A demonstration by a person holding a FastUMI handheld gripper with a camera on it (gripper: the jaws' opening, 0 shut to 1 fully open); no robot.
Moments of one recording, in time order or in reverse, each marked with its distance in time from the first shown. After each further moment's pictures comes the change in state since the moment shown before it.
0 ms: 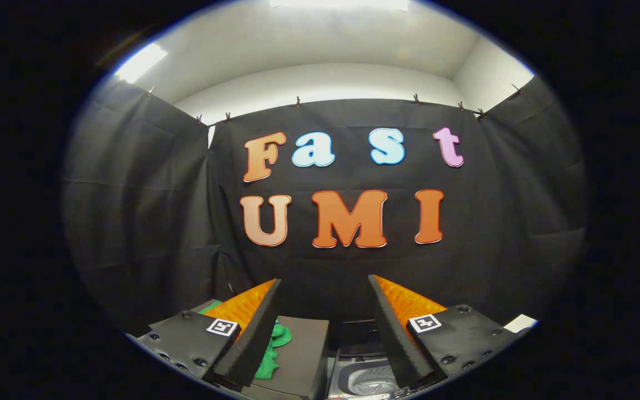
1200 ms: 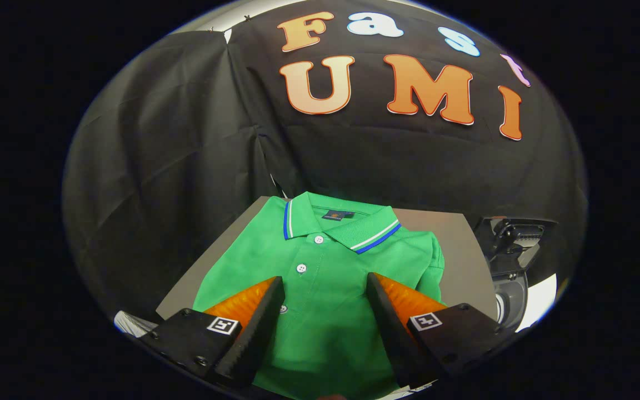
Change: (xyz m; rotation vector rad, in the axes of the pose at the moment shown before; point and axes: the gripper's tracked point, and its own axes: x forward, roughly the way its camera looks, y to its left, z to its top) arm 0.107 0.193 -0.254 0.039 0.665 0.114
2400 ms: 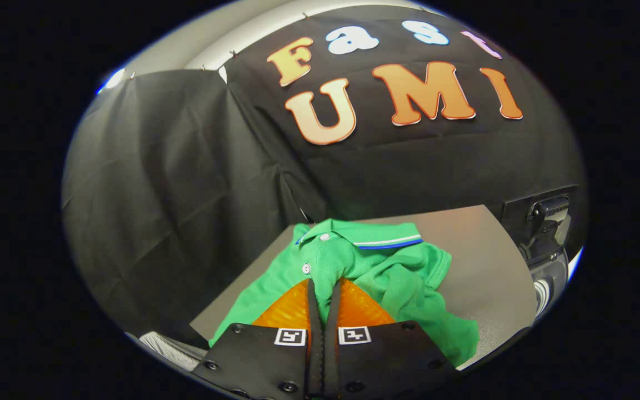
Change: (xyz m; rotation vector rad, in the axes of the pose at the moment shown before) arm -0.010 0.008 0.034 0.186 -0.244 0.220
